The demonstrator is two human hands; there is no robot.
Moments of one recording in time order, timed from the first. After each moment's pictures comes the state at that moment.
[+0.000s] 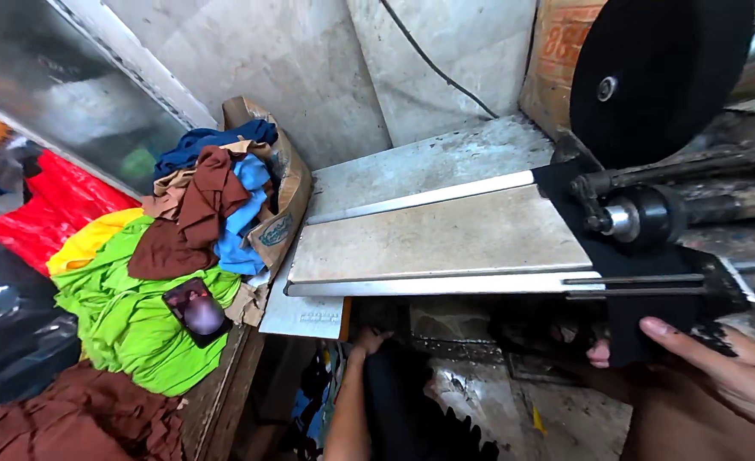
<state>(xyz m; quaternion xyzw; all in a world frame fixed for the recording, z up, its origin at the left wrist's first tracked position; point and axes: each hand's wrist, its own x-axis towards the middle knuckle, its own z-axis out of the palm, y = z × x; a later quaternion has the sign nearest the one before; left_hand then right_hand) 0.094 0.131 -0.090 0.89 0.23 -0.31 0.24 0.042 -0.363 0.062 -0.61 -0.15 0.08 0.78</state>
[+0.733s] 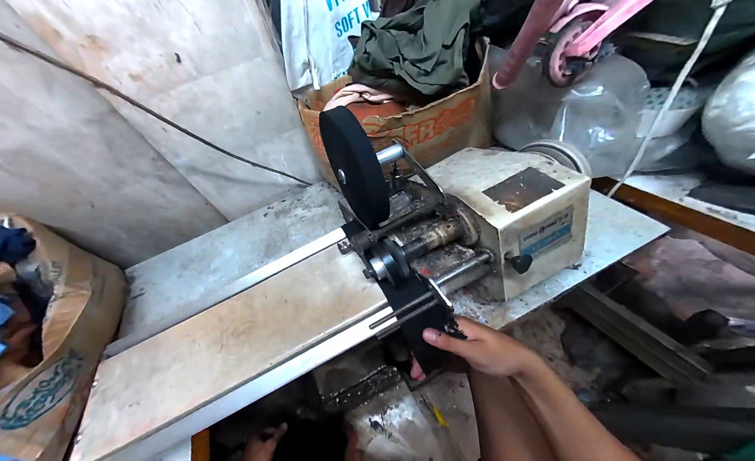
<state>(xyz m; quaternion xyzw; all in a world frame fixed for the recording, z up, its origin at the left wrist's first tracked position) 0.095 0.144 -0.106 0.90 0.22 -0.28 0.25 0.043 -0.365 0.076 -0.63 -0.18 0.13 0.74</state>
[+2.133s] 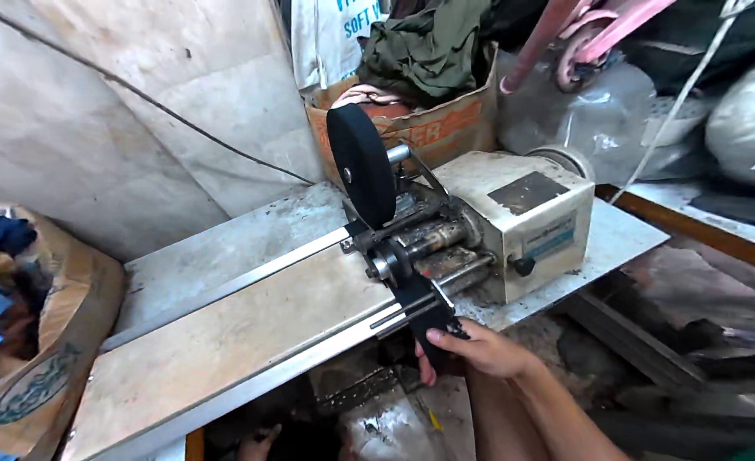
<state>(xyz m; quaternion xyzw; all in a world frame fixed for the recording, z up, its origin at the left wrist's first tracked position) 0.094 0.145 -0.111 0.90 0.21 -0.27 0.27 0.044 -0.369 0.072 -0.58 -0.20 0.14 0.77</state>
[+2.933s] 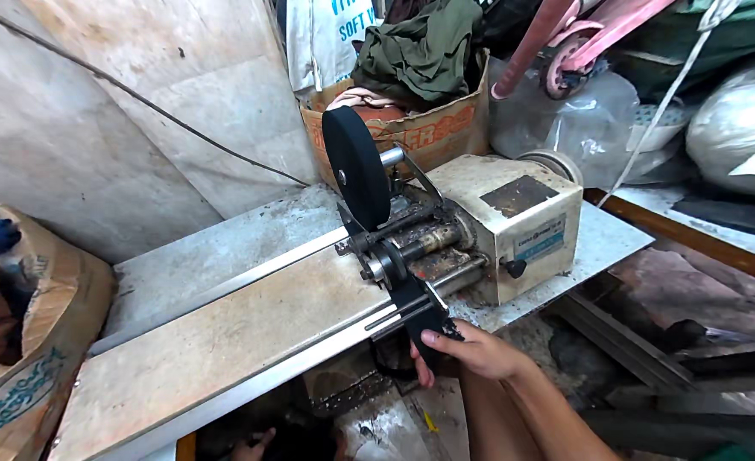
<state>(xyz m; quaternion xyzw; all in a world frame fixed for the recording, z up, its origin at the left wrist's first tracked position) 0.095 0.147 -0.113 0.90 0.21 -0.27 0.26 0.045 -0.368 0.068 -0.58 -0.22 0.13 0.77</state>
